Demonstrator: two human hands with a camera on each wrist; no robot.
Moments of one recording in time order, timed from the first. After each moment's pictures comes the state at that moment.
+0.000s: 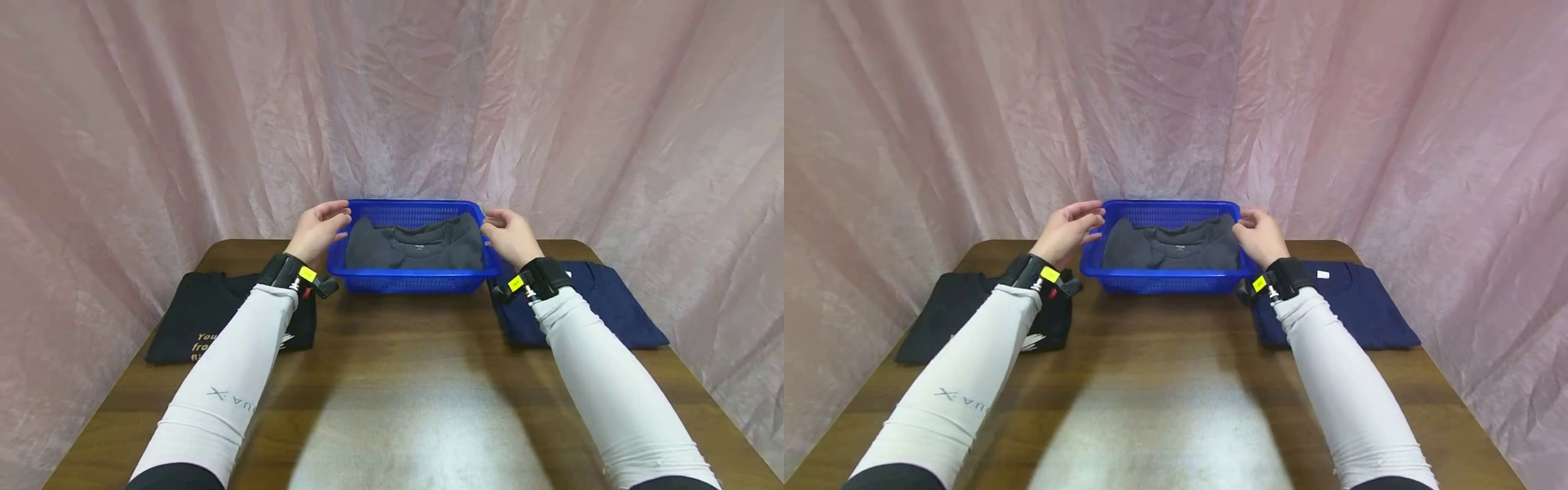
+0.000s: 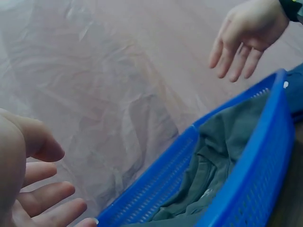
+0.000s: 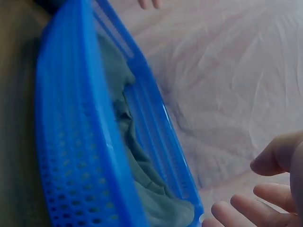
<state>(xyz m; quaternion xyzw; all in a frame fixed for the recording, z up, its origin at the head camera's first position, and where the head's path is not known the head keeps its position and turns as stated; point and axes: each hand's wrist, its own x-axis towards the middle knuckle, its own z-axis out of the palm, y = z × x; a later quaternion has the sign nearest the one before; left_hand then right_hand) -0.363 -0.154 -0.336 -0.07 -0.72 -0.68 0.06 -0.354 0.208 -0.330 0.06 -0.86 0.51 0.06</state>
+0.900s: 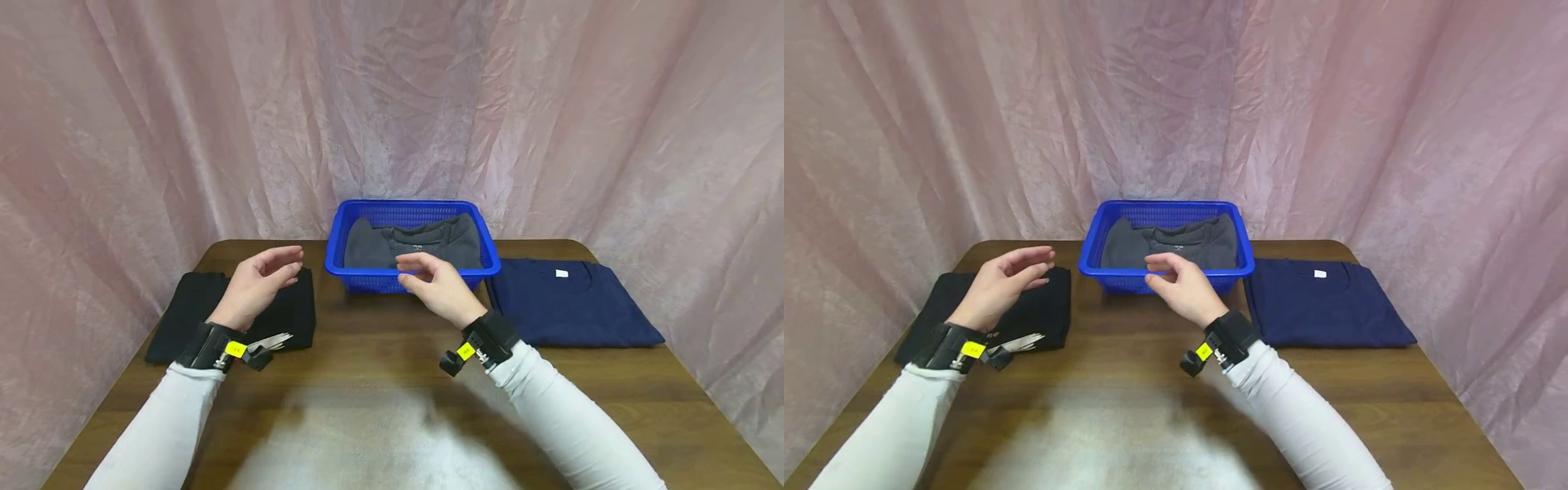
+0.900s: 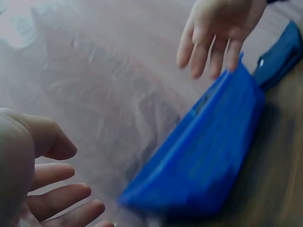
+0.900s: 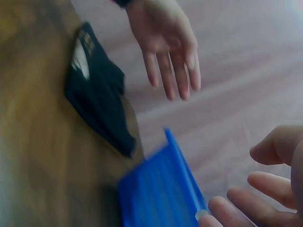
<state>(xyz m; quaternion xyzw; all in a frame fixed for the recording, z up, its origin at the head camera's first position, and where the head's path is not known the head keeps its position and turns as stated) -0.258 -0.234 -0.354 -0.13 -0.80 -0.58 0.06 -0.269 0.098 -0.353 0.24 -0.81 0.53 0.01</state>
